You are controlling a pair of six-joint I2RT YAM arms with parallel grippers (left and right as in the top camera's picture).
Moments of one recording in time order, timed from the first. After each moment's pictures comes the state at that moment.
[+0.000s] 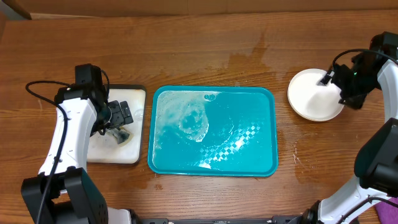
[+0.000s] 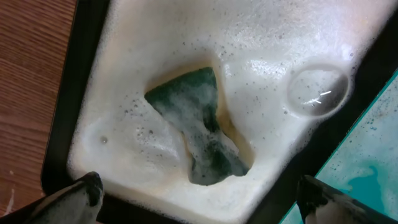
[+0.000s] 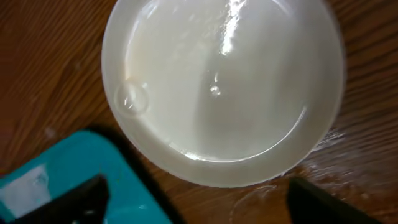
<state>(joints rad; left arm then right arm) 0.18 1.61 1.19 -1.02 -0.08 -0.21 -0.34 1.93 1.62 -1.17 -0.32 0.24</state>
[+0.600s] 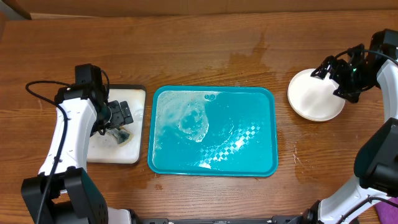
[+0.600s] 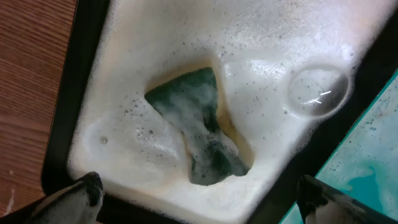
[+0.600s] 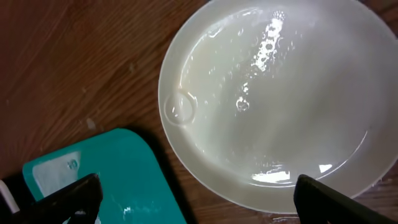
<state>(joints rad) 0.18 1.61 1.19 -1.02 -0.09 -0.21 -0.34 1.93 1.62 -1.07 -0.43 0.18</state>
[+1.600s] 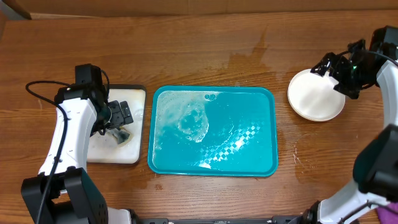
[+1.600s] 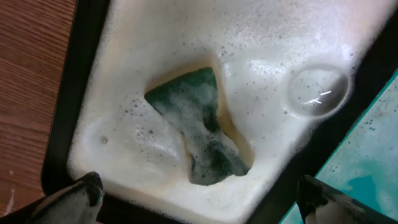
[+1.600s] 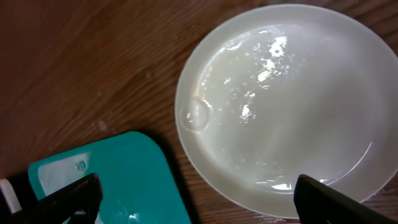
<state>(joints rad) 0.18 1.61 1.19 -1.02 -0.09 -0.21 -0.31 1.86 1.61 -1.05 -0.43 0.18</state>
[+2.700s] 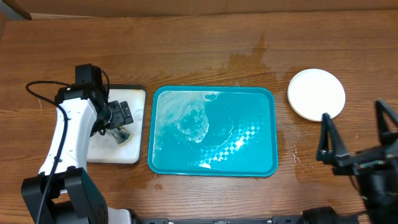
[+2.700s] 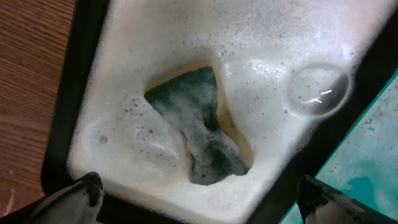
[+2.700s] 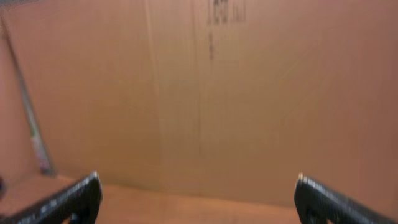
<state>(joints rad) 0.18 1.61 1.18 -1.02 -0.09 -0.21 0.16 0.37 0.92 -0.36 -0.08 0.07</state>
